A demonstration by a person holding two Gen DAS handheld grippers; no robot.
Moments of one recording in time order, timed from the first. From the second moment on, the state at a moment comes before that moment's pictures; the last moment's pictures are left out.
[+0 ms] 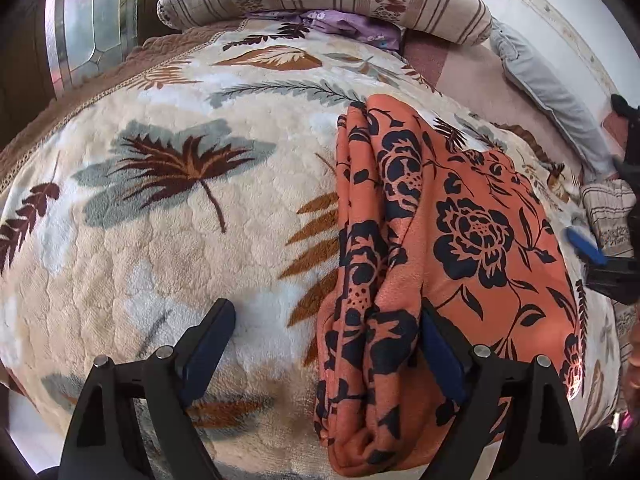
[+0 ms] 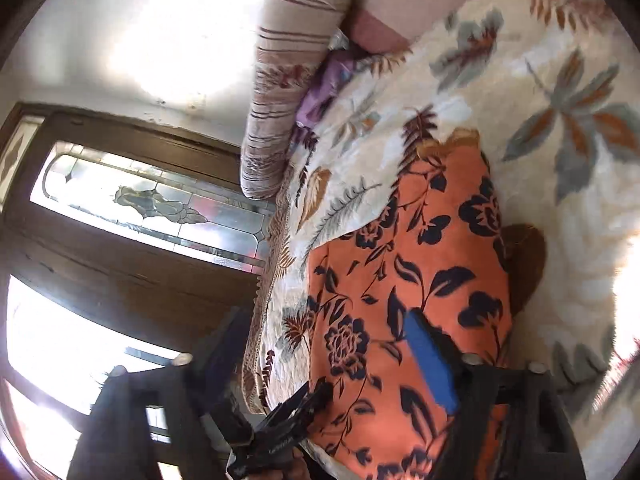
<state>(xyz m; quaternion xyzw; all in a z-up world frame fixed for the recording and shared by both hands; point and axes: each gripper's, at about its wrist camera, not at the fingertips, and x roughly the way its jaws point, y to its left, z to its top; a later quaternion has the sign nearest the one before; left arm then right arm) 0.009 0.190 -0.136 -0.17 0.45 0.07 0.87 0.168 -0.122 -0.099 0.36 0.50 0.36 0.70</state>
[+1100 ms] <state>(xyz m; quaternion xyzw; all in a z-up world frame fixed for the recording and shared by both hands) 0.003 0.189 -0.124 -0.14 0.49 0.09 0.85 0.045 -0.097 -0.120 0.27 0.52 0.37 0.72</state>
